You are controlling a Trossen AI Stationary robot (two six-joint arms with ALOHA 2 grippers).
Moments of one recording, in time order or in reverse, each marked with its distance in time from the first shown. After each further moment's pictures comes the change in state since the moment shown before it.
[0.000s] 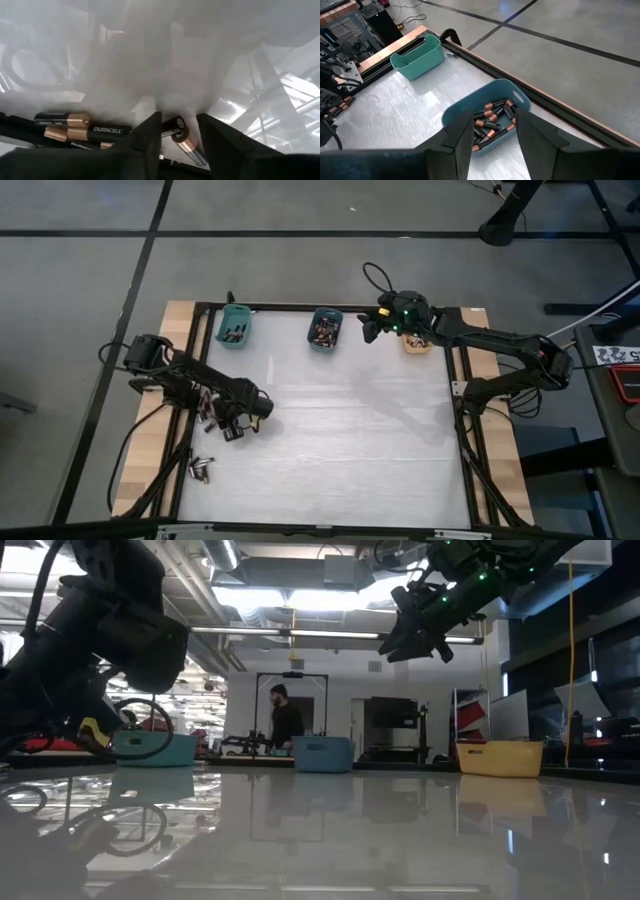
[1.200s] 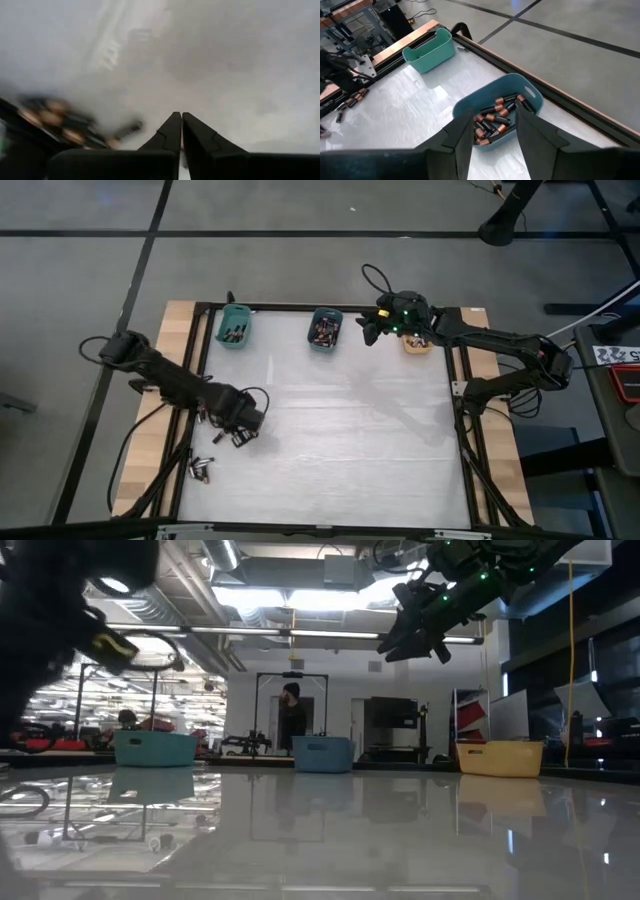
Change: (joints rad) left arm -0.180 -0.219 0.084 0.019 -0.131 -0.466; right arm 0.000 -0.001 0.000 -0.010 -0.063 0.001
